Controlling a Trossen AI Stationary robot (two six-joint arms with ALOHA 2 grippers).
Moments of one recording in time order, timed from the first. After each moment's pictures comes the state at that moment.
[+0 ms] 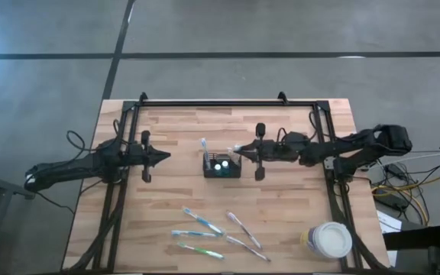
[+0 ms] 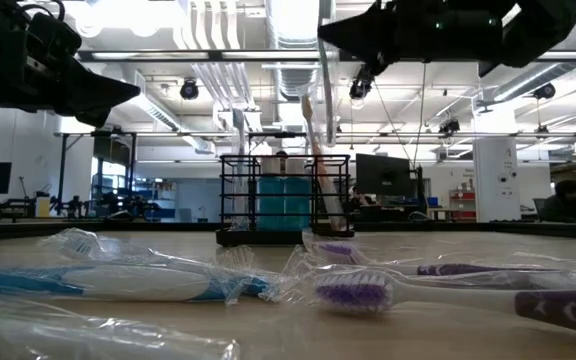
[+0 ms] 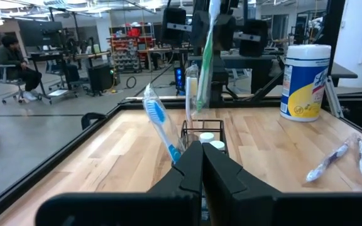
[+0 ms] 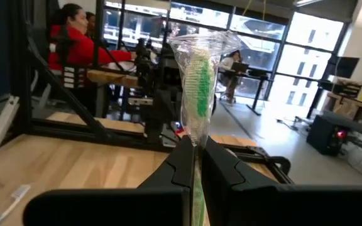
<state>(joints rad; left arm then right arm) 0.21 0.17 0.04 0.09 0.10 0.05 -0.05 1.38 0.59 0.86 -0.01 -0.15</state>
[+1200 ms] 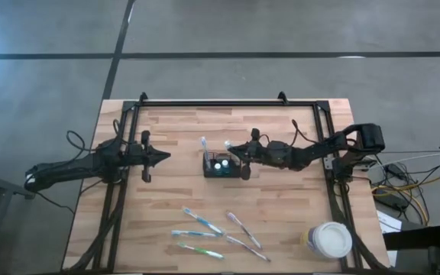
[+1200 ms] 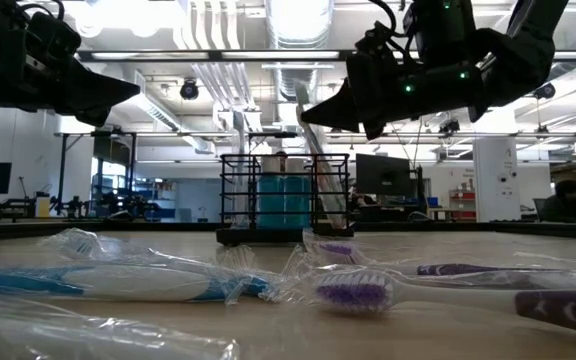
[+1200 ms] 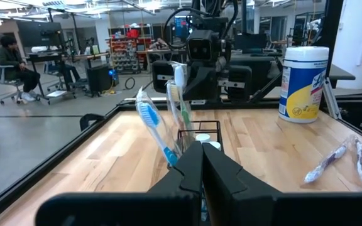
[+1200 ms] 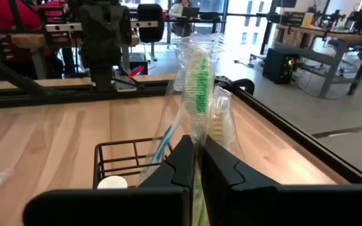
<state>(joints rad) 0.21 0.17 0.04 0.09 0.11 0.05 -0.05 1.66 0.58 0.97 0.24 0.01</state>
